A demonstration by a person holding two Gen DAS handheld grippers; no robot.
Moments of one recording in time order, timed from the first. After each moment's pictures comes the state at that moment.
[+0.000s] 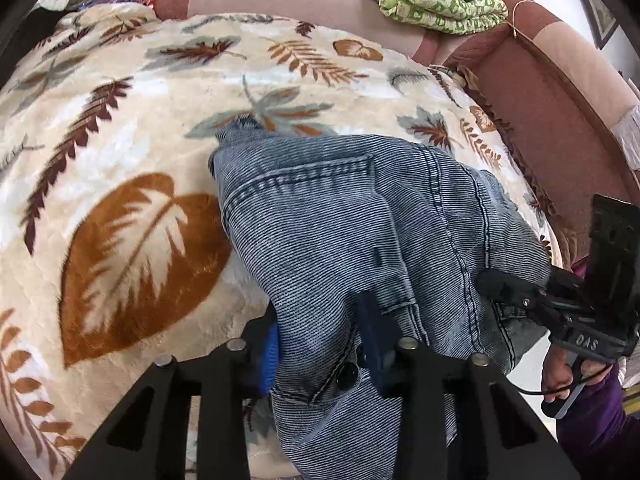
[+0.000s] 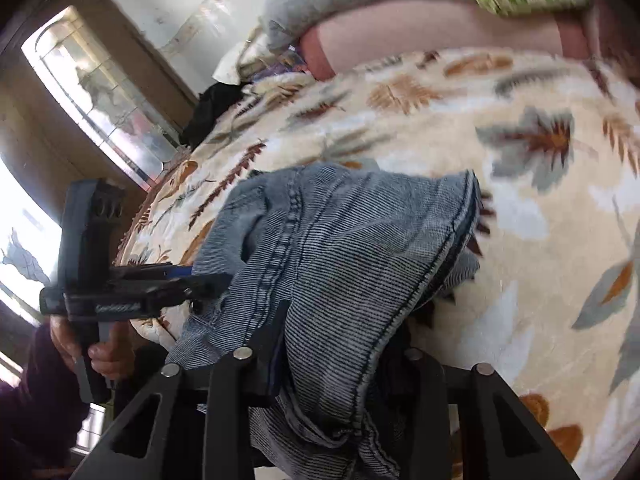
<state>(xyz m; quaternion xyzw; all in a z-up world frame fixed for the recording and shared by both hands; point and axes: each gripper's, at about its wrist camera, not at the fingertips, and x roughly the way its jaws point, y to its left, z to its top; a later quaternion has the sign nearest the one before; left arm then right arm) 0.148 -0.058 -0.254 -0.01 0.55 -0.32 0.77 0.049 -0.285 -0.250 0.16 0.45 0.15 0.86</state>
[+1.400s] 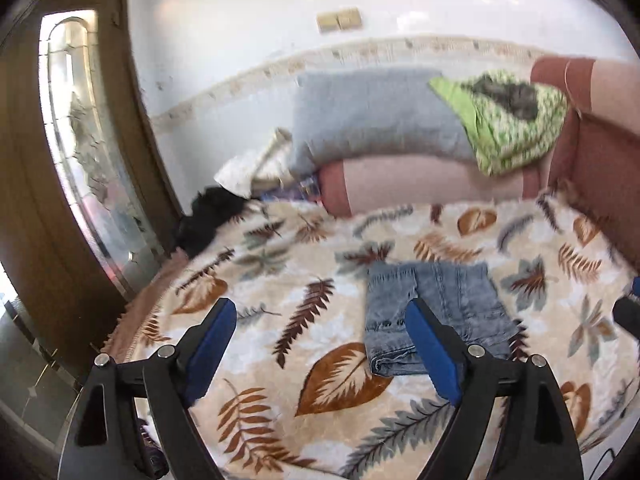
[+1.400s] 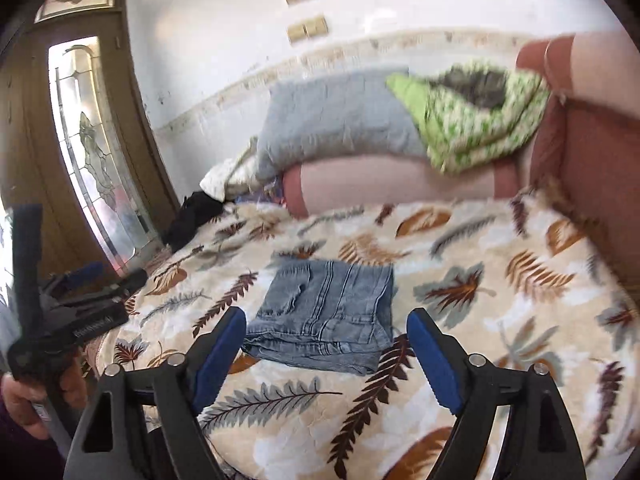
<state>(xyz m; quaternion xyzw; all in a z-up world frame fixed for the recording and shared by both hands) 0.038 -0.025 -0.052 0.11 0.25 -0.03 0.96 -0.027 -0.262 -0.089 0.10 0.27 0.01 0.96</state>
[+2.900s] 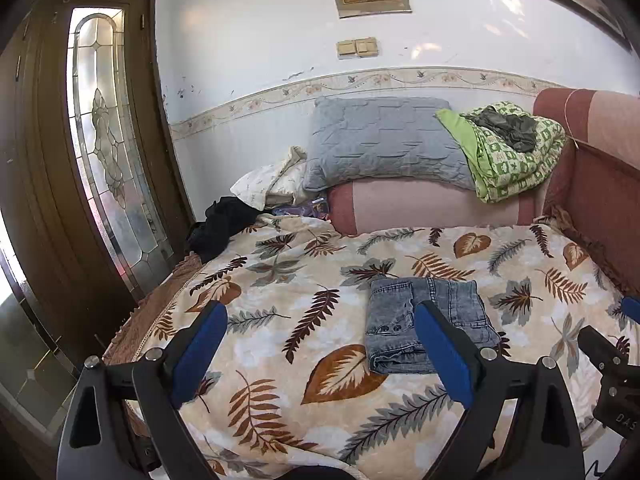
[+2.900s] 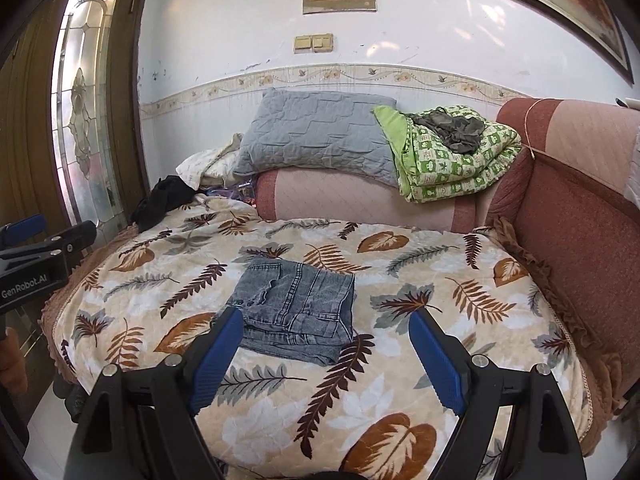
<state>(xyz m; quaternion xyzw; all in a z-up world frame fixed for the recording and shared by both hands) -0.004 -0.008 -0.032 0.08 0.23 -0.02 0.97 -0.061 -0.220 -0.070 0.01 0.27 -0.06 0.96</state>
